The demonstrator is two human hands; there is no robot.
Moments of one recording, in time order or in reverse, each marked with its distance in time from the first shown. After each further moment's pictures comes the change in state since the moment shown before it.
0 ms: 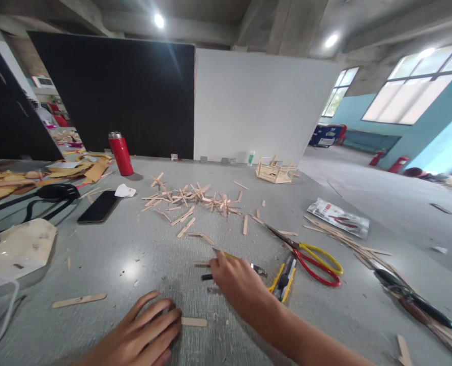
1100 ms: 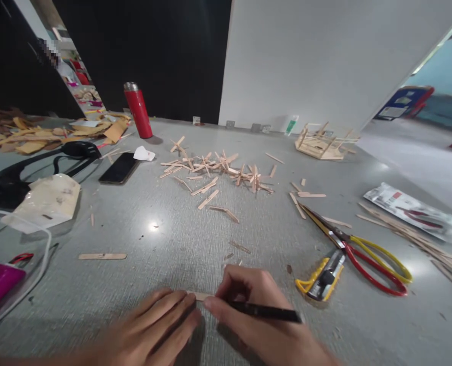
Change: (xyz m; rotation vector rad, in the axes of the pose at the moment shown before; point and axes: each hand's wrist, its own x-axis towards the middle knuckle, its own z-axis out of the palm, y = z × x) left_hand -0.007 0.017 -0.021 0.116 -0.109 -0.004; right_hand -0.030 -0.039 0.002 1.417 -0.197 0.259
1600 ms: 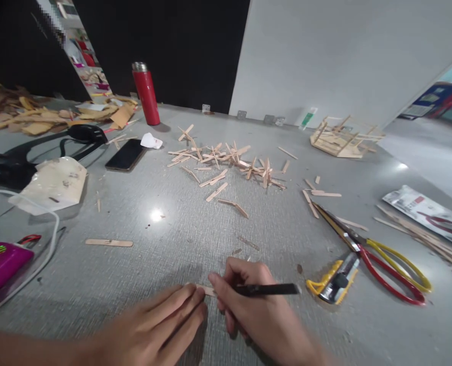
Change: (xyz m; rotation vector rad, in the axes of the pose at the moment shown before) left_hand 0.009 -0.002 -0.013 0.078 -0.074 0.101; right_hand 0.020 0.006 0.009 -0.069 -0.012 -0.028
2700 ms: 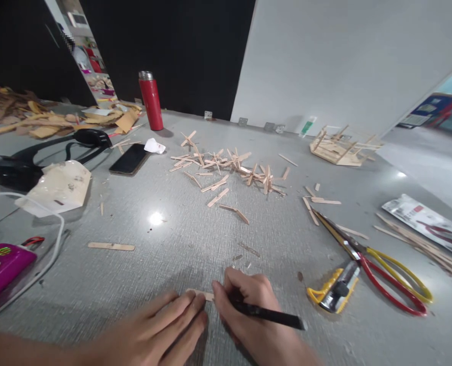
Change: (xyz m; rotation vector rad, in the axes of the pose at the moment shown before) left_hand -0.003 0.002 0.004 0.015 0.023 -0.026; right_hand -0.002 0.003 0.005 -0.276 0.119 -0.232
